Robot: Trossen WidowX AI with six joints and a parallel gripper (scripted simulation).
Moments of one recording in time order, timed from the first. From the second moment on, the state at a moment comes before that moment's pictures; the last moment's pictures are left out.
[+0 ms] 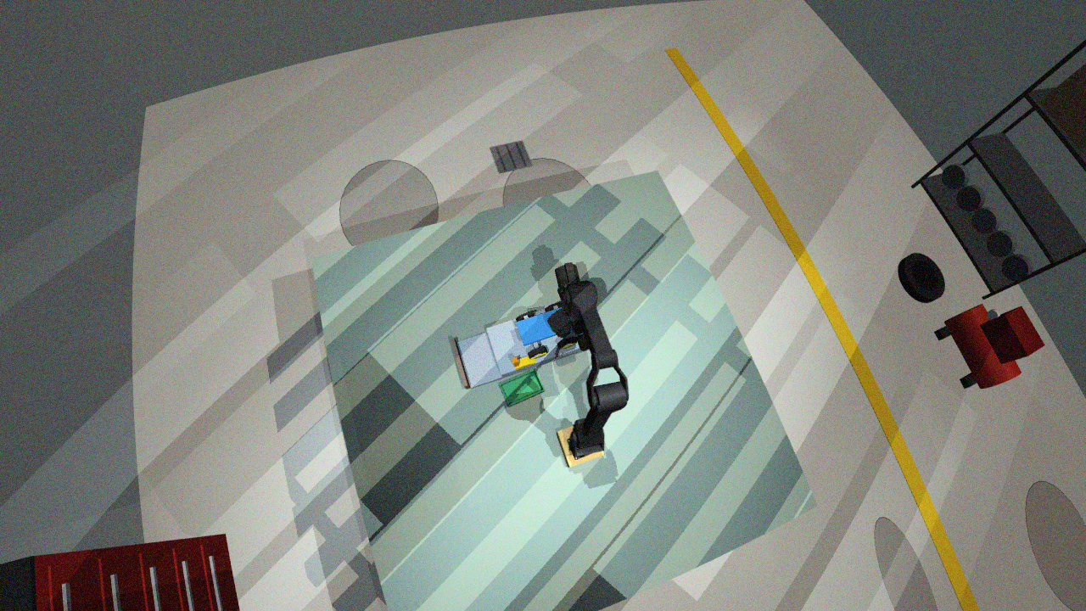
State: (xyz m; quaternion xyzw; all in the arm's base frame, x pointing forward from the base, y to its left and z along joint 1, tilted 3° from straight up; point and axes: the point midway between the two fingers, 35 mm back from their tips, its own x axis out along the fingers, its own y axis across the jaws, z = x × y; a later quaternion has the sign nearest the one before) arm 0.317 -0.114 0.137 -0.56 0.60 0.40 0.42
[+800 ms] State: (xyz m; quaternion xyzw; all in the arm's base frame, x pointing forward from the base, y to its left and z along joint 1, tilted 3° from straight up) arm 0.317 -0.108 0.153 -0.56 0.60 0.40 0.42
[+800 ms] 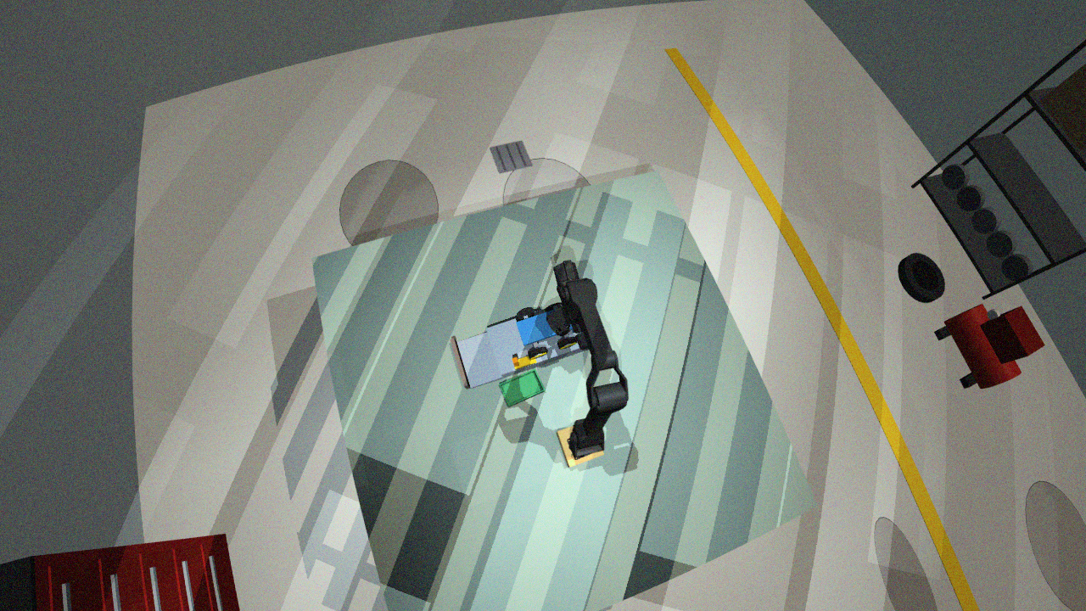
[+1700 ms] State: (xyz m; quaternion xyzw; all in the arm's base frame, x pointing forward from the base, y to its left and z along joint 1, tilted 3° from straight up) arm 0.318 -0.109 0.172 -0.56 0.60 0.40 0.42
